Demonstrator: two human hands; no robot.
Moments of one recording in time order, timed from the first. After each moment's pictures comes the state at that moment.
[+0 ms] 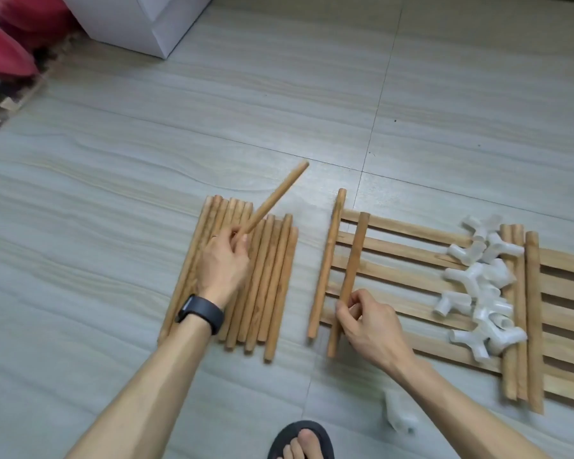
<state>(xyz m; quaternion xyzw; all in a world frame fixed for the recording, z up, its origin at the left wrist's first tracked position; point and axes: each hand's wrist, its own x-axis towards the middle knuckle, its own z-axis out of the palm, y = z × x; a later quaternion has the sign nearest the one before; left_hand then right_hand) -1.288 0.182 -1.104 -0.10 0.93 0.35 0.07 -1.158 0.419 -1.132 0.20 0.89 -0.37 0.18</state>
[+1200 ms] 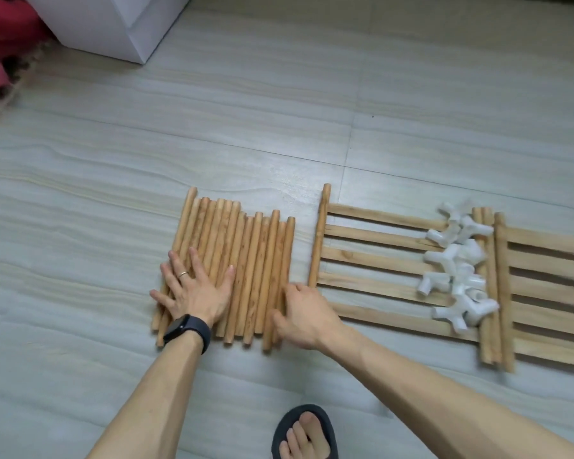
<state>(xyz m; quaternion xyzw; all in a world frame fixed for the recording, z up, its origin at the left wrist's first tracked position) -1.254 0.134 -1.155 -0.13 0.96 0.09 0.22 -1.189 0.334 -1.080 0.04 0.90 -0.27 0.33</state>
